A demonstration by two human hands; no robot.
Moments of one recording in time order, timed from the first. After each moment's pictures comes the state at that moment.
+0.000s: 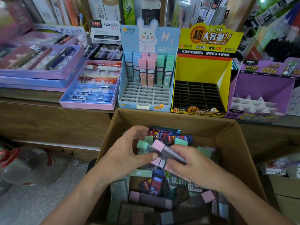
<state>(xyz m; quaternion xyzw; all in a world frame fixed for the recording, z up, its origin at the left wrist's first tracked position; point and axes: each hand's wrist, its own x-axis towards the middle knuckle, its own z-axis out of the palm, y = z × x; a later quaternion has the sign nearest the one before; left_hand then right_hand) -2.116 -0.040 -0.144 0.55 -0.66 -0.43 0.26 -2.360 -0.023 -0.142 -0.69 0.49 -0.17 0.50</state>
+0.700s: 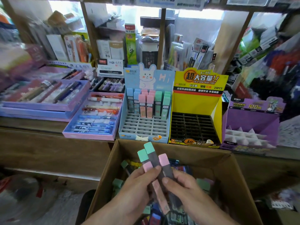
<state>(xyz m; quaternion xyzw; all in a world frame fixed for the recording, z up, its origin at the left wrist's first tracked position) -2.164 -0.040 -0.127 0.44 -0.27 -0.78 0.35 -2.338 -0.030 -0.145 -0.47 0.44 -0.35 0.69</state>
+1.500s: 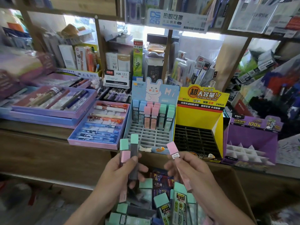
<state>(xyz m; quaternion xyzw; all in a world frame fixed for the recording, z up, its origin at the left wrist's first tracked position) -2.110 -0.066 -0.111 0.46 -0.38 -0.62 0.51 -2.343 -0.065 -0.094 -0.50 0.48 -0.44 0.57</state>
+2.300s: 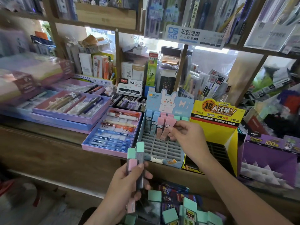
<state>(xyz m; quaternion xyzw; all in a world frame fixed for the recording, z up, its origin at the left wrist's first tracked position) -2.103 -0.074 -0.120 0.46 -0.31 -0.64 0.53 -2.296 -0.185 -0.047 -0.66 0.51 -0.46 0.31</state>
